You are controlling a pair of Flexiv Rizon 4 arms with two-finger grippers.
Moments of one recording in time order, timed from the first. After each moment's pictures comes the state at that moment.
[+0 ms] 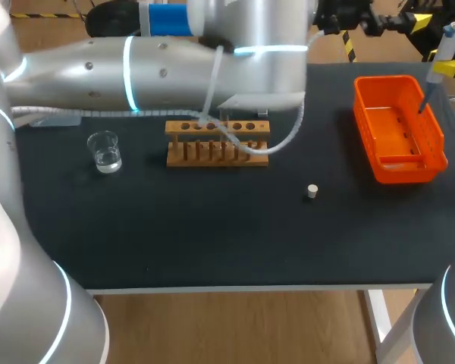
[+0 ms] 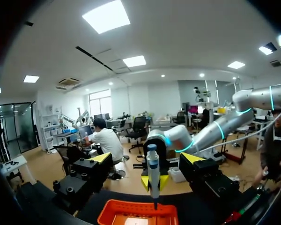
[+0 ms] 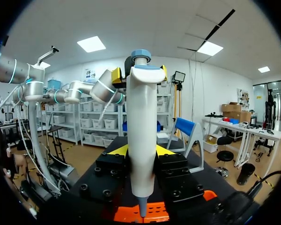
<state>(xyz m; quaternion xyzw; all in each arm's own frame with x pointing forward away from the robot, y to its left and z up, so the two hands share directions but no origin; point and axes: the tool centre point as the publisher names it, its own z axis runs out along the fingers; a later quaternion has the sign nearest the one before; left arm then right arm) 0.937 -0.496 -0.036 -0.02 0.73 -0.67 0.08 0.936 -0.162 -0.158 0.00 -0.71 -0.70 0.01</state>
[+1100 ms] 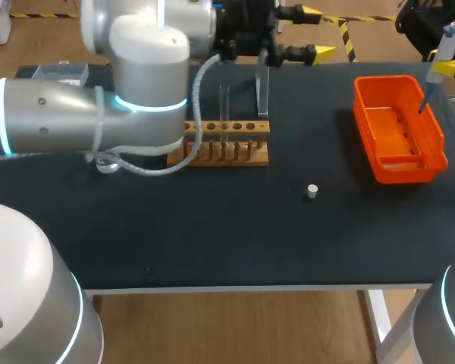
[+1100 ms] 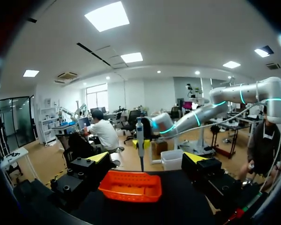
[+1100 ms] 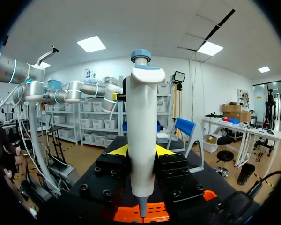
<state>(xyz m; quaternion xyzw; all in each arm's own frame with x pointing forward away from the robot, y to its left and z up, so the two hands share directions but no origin) 0.892 -0.335 -0.068 -0.01 0.75 -0.66 0.05 0.936 -0.162 -0.158 0.00 -0.71 -0.70 0.01</state>
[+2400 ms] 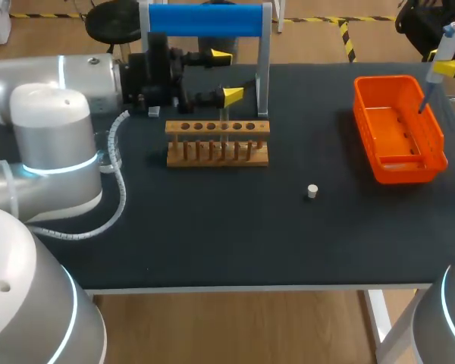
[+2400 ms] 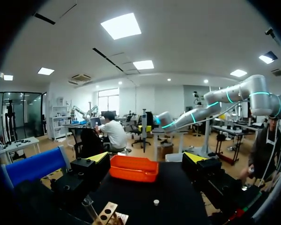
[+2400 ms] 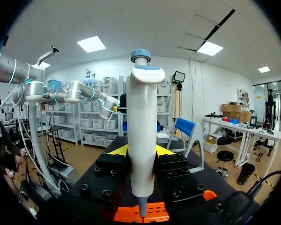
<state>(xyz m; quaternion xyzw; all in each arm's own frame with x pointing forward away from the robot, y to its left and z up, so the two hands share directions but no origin) 0.854 -0.193 -0.116 -0.07 0.72 -0.68 0.07 0.936 -0.162 -0.158 0.00 -0.71 -0.70 0.01</state>
